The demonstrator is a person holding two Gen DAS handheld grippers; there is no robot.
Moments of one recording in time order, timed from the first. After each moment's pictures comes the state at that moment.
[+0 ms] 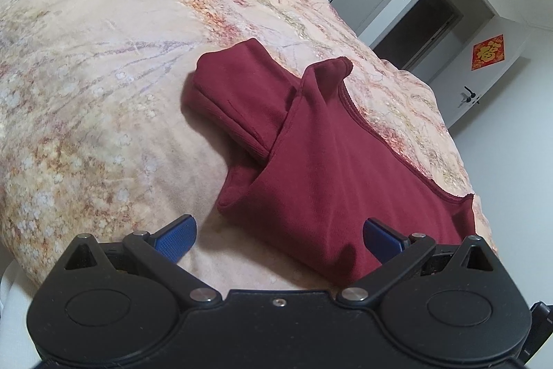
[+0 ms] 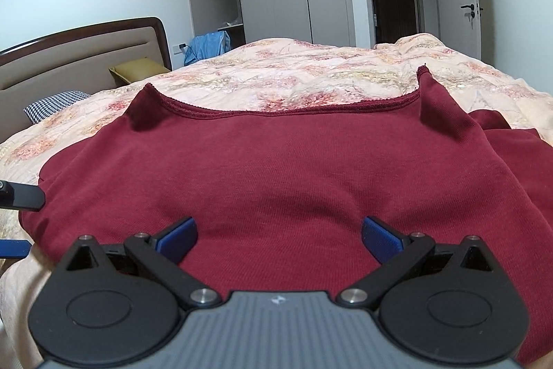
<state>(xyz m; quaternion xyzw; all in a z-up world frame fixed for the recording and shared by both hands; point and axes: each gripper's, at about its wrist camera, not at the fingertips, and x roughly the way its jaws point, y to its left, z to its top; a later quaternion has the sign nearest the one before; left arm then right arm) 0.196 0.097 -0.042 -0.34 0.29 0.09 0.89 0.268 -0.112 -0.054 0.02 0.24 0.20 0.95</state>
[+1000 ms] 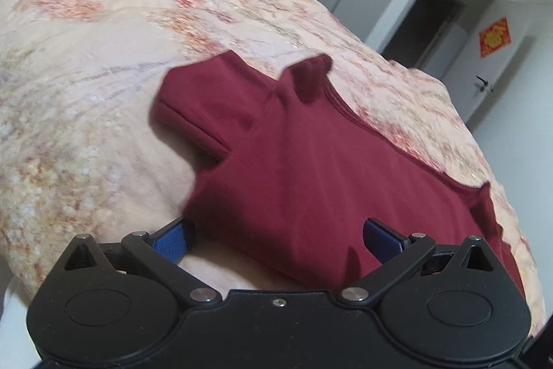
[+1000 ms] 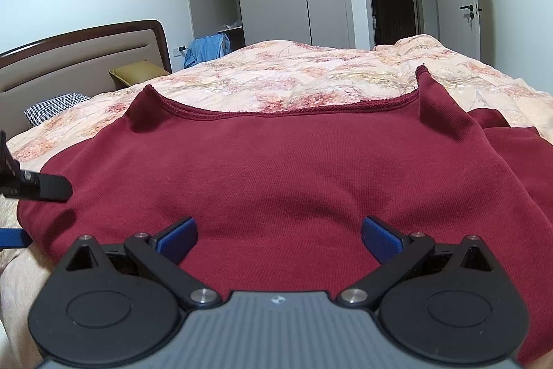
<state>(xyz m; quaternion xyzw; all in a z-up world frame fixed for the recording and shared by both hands) 0.214 0.058 -0.035 -0.27 0.28 0.12 0.91 0.270 -0.110 -0.053 0.02 0.23 0.20 0.95</state>
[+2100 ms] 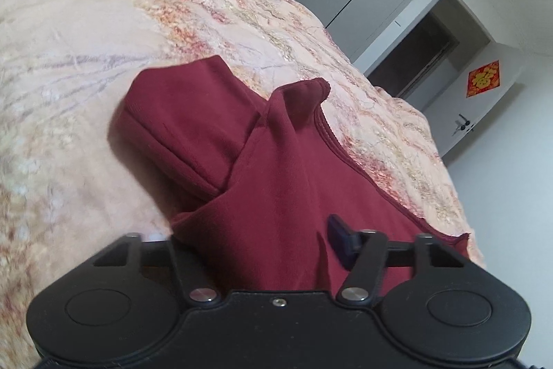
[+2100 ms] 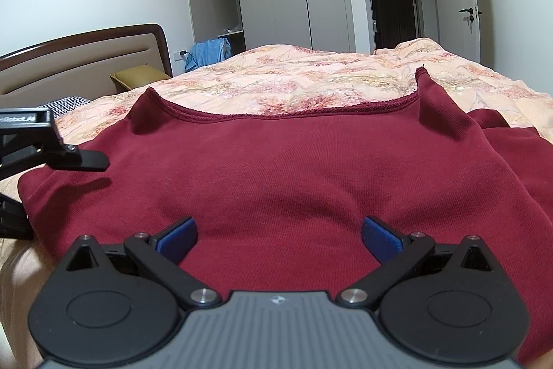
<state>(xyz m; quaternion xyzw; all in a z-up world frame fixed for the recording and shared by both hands) 0.250 0.081 -0.041 -0.35 0.24 0.11 0.90 0.269 -0.109 -0.056 0.02 0.23 0.20 0.95</state>
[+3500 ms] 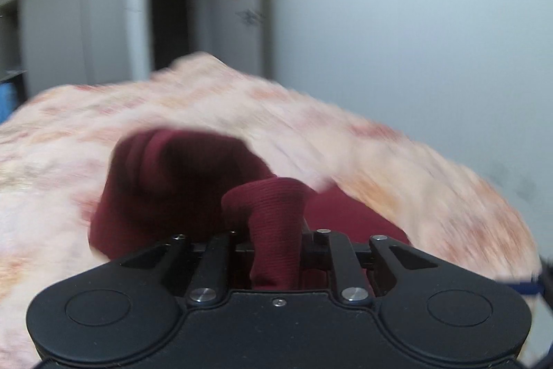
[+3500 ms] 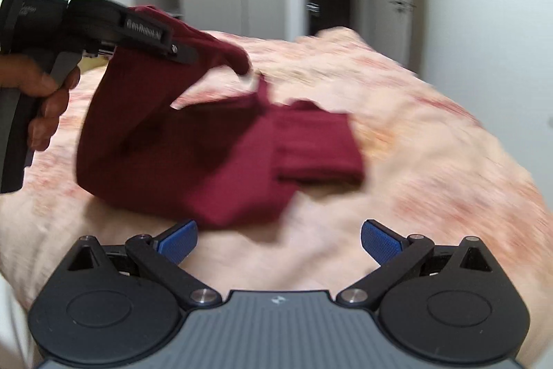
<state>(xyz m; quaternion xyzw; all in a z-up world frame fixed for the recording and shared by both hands) 0.315 -0.167 0.033 0.07 0.24 -0.21 0.94 0.175 -0.246 -0.012 0.00 0.27 0.06 0.96</state>
